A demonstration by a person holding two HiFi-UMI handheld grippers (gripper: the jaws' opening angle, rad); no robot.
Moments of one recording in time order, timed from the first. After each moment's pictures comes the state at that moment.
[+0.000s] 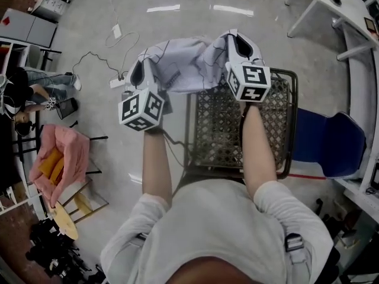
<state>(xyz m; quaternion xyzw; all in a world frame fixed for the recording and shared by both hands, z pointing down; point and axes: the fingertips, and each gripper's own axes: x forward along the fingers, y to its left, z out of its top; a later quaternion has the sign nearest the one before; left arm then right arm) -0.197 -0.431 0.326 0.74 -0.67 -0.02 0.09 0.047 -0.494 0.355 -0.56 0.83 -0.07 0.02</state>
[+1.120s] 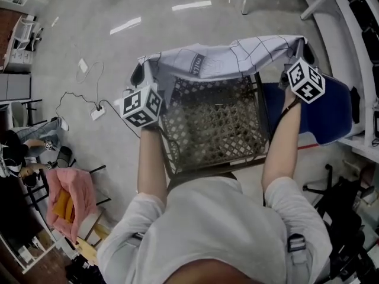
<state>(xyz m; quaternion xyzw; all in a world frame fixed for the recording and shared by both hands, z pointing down) 0.009 -0.476 0.394 0.82 -0.56 0.07 0.11 0.502 -0.394 0.392 -0.81 0.57 -0.10 0.03</state>
